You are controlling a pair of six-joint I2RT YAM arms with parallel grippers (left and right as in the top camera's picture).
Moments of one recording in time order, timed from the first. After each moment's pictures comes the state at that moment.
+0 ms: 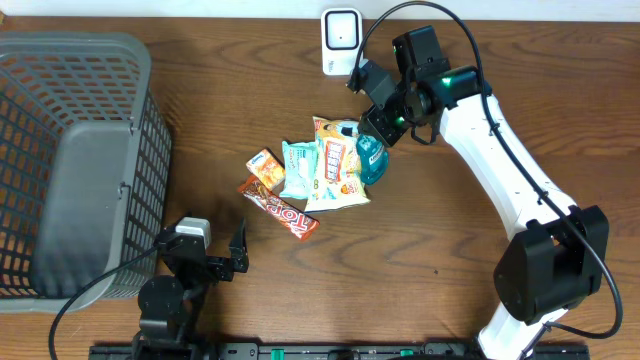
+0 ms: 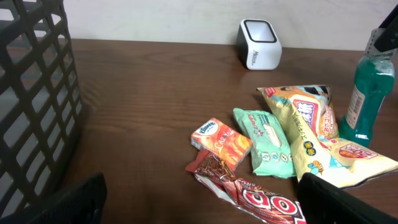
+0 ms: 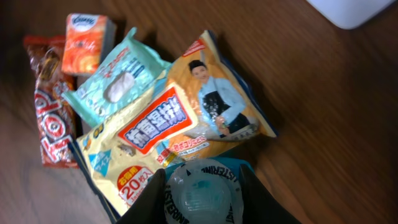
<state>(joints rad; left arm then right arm) -0.10 0.01 0.11 -0.34 0.10 -0.09 0.35 1.88 1.65 -0.91 -0.33 -0.42</state>
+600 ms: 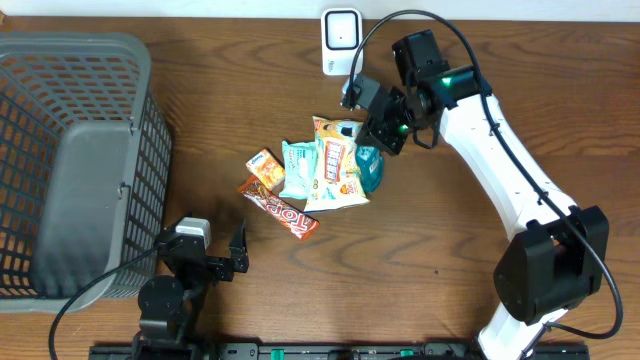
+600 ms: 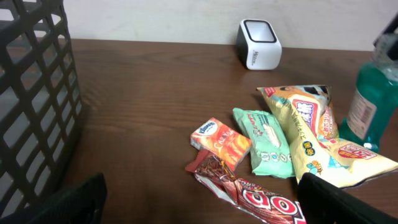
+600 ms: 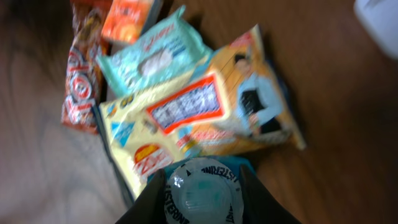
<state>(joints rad) -0.10 0.01 0.11 -0.34 0.10 -0.09 0.35 1.88 1.66 -0.96 -0.41 -0.64</state>
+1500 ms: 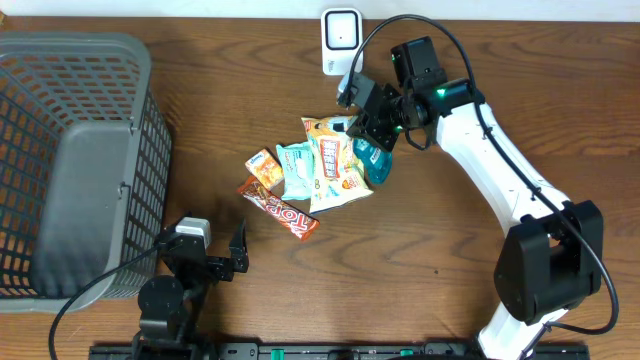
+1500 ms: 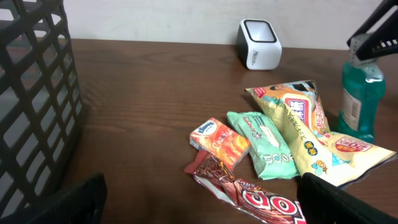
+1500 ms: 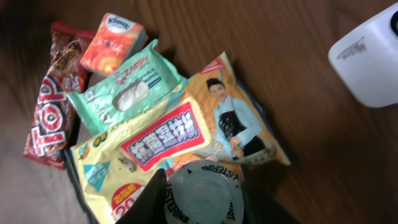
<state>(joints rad) -0.10 0.01 0.11 -0.34 0.10 -0.09 0.35 1.88 1.55 -0.71 -0.46 -0.66</state>
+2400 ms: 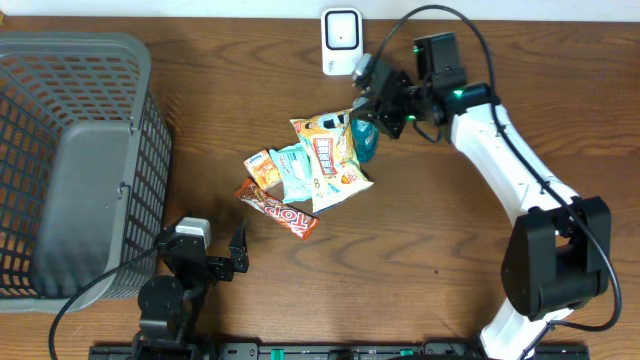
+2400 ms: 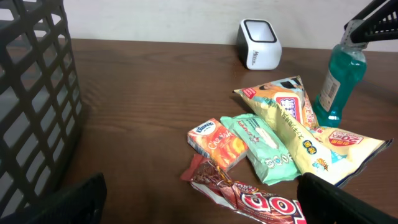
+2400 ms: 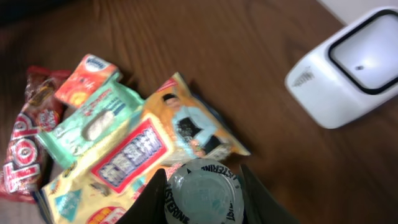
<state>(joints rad) -0.10 0.01 0.11 -0.34 0.10 -0.09 0.25 1.88 1.47 -0.49 -0.60 -0.61</state>
